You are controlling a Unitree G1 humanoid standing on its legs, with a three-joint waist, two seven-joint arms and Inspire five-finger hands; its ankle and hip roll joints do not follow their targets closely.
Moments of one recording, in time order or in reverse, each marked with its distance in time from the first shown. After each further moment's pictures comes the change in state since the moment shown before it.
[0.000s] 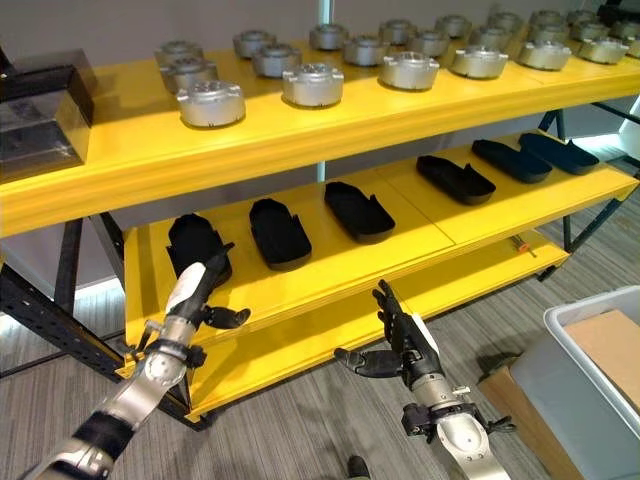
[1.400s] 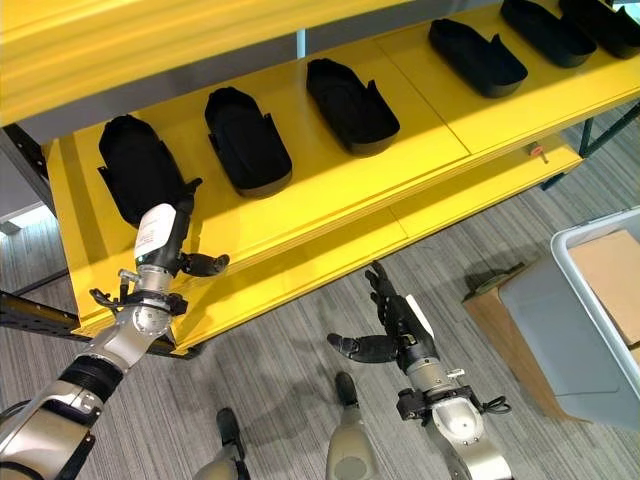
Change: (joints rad) left arm -0.105 0.107 0.022 -0.023 -0.002 -0.025 0.149; right arm -0.059 -0.037 0.024 -0.008 0.019 -0.051 -0.016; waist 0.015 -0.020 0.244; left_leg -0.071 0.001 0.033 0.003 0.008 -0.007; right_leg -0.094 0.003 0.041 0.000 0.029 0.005
